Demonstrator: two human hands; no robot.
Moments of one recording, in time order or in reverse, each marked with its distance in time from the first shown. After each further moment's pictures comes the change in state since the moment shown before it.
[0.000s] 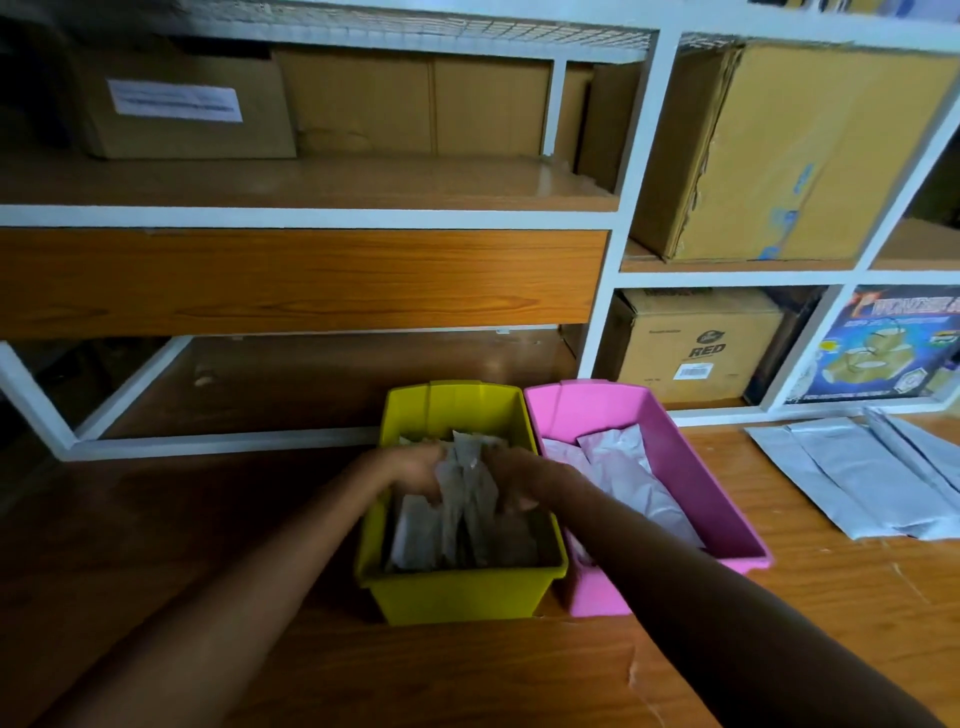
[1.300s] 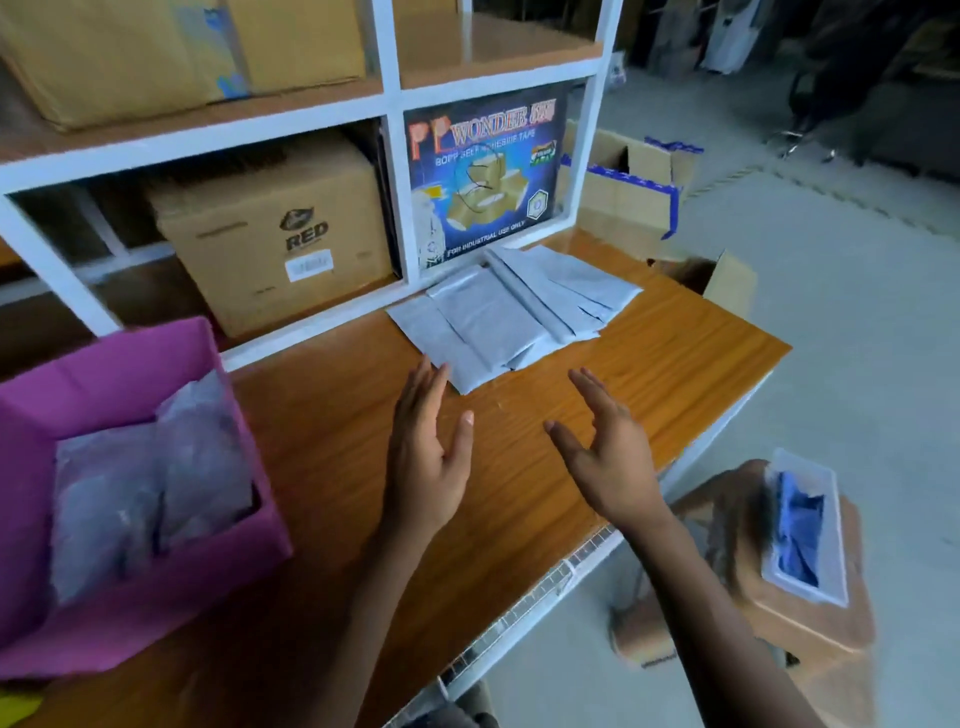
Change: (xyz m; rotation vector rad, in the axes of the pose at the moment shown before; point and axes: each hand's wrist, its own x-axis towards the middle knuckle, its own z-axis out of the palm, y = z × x) left_hand 0.064 0.522 0.152 -0.748 0.691 0.625; right_hand -0.404 0.379 0.115 0.636 0.887 0.738
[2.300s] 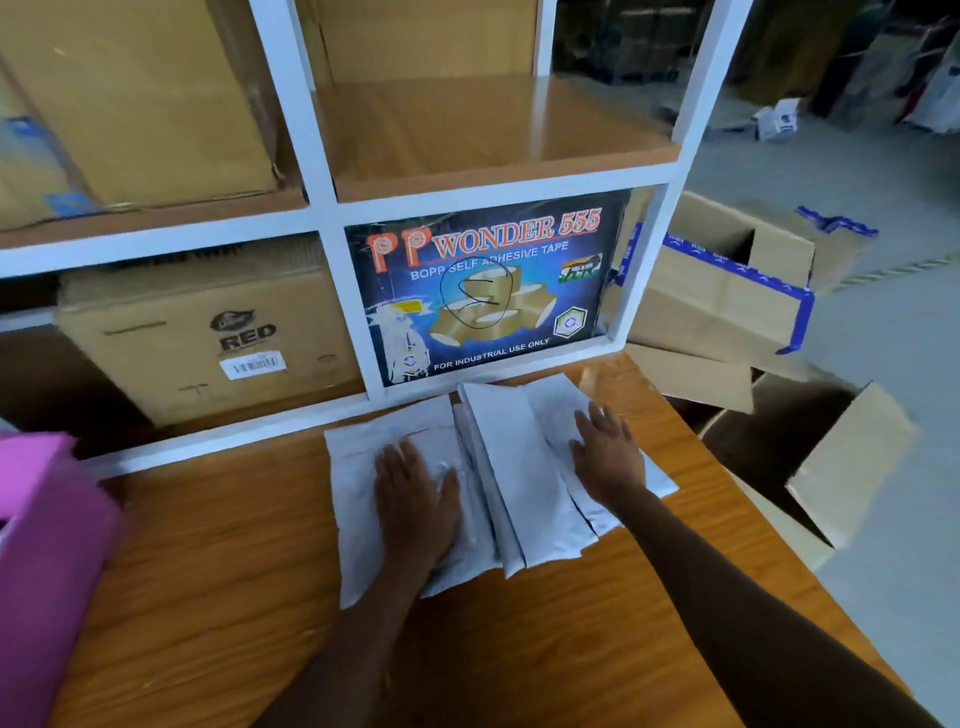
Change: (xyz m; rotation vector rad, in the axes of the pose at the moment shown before) left_hand 0.223 -0.122 0.229 0.603 0.067 -0.620; right_hand 0.418 0.214 0.061 -0.501 -0.346 -0.267
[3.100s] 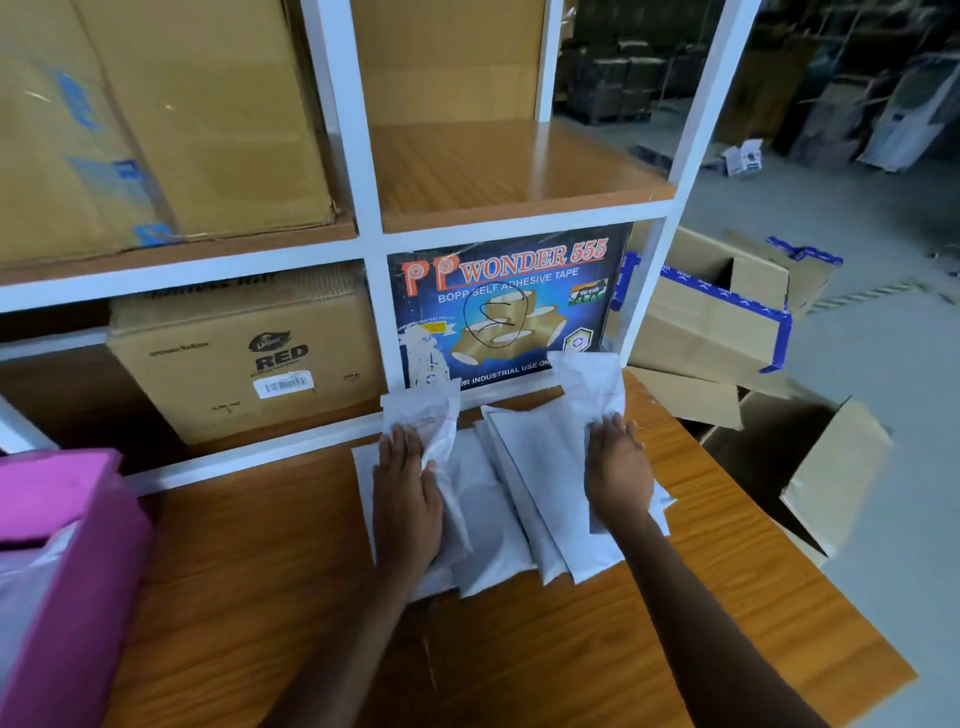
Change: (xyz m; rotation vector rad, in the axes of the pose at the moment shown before) left_hand 0.000 -0.024 -0.065 -0.273 0.188 0.265; right_hand -0.047 -0.071 -0.044 0.323 0.326 0.249
